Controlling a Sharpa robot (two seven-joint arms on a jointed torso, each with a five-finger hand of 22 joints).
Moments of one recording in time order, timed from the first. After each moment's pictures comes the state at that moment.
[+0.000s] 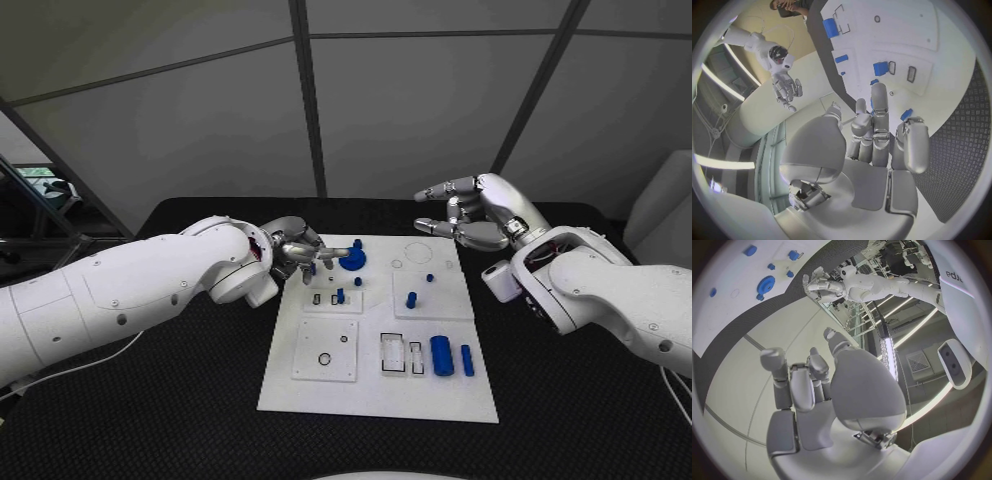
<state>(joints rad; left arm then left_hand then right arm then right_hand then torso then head) 1.15 -0.84 0.08 1.49 -0.83 -0.12 -0.34 1.17 -0.01 -0.05 0.29 0.10 0.95 0.08 0.56 0.35 1.30 0.01 1.16 1.07 1.41 -0.04 0.43 0.71 0.06 1.42 0.07 1.42 1.28 1.21 -0.86 0.01 1.64 -0.87 -0.54 0.25 1.38 -0.11 0.14 0.09 0.32 0.90 0.16 0.13 0.07 1.28 0.07 1.18 1.13 1.46 0.00 1.40 1.23 0.12 1.16 0.11 1.23 0.94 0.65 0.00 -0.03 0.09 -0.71</state>
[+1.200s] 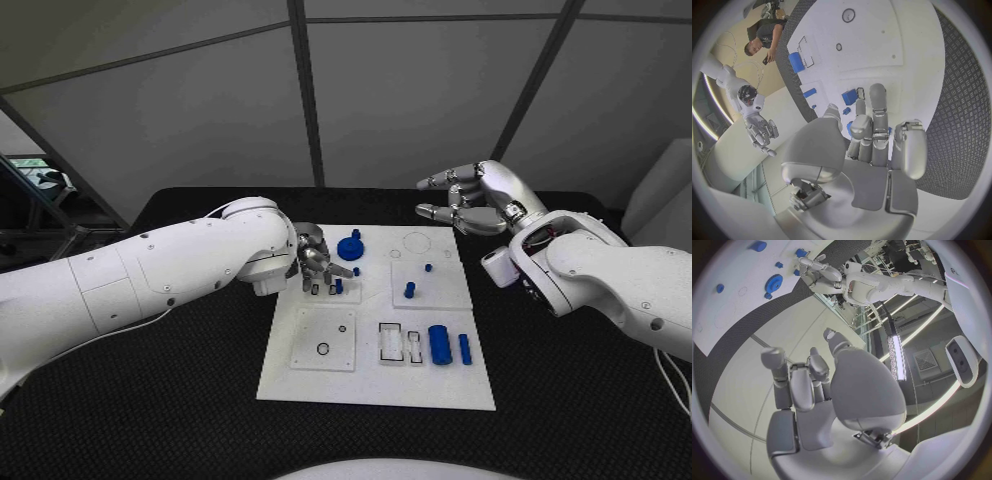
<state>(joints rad) 1.20 -0.68 0.05 1.39 -1.03 0.15 -0.63 1.16 0.01 -0.13 0.29 0.10 0.93 0.08 0.63 0.43 1.30 0.01 1.19 1.11 1.42 -0.04 0.41 0.74 0.06 1.46 0.06 1.46 1.31 1.21 -0.85 0.01 1.60 -0.84 -0.52 0.20 1.38 -0.10 0.14 0.09 0.35 0.90 0.16 0.14 0.07 1.29 0.07 1.19 1.15 1.46 0.00 1.40 1.22 0.12 1.15 0.11 1.22 0.93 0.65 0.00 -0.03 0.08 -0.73</state>
